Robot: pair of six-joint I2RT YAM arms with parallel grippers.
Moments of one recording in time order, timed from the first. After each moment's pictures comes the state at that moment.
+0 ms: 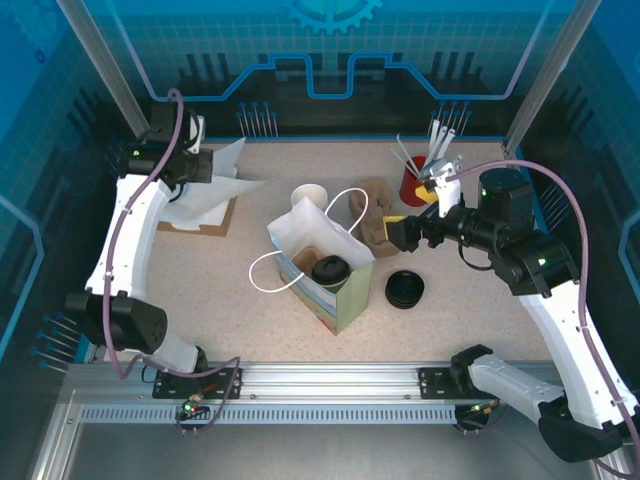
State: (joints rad) left arm -0.04 1.53 1.77 -1.07 -0.16 0.00; right arm 0.38 0.97 1.35 -0.81 -0.41 -0.06
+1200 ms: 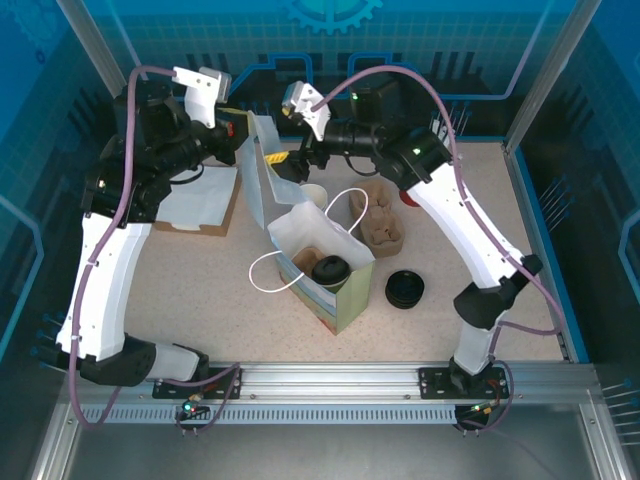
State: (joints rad) left arm -0.27 1.38 1.99 -0.88 0.25 -0.07; right arm 0.69 1.84 2.27 -0.72 -0.49 -0.34
